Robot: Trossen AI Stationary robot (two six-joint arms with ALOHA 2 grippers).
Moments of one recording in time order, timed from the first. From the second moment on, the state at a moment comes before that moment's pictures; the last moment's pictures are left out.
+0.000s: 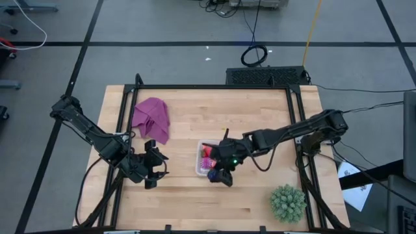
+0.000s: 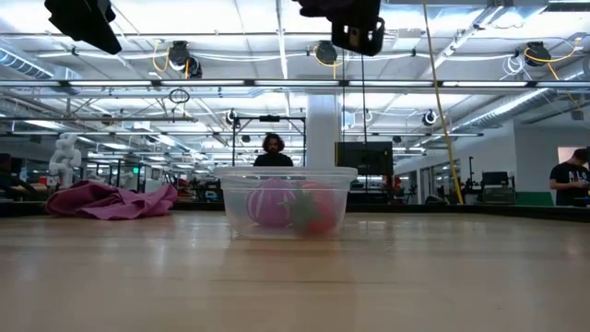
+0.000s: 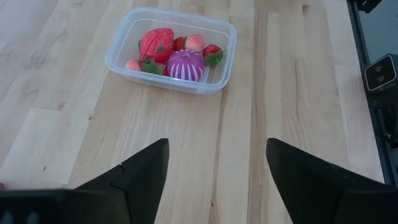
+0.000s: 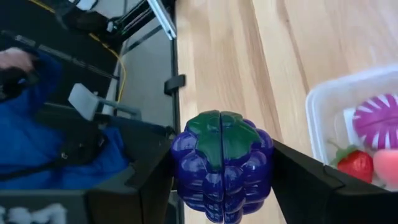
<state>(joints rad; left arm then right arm) -0.65 1.14 0.91 -0.72 -0.45 -0.64 0.24 1.67 1.33 -0.35 -0.30 0.69</state>
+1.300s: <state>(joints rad) -0.54 1.14 0.91 -0.76 -0.44 -0.59 0.05 1.68 1.52 -0.75 -0.27 0.42</state>
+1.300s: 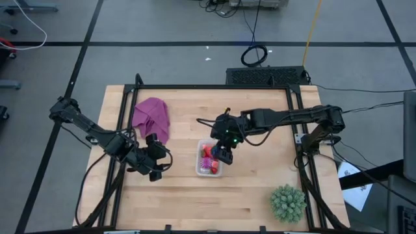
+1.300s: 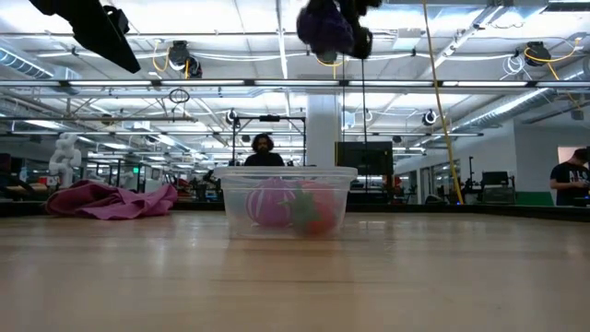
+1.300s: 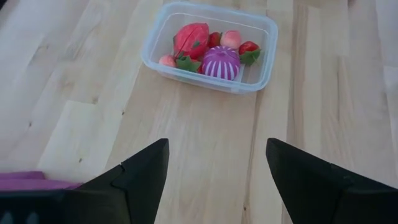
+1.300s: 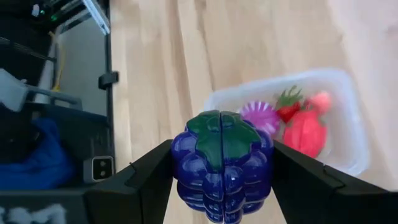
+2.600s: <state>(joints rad) -0.54 1.14 0.91 -0.93 -0.44 -0.62 0.03 2.14 2.05 -1.26 -0.05 0.25</state>
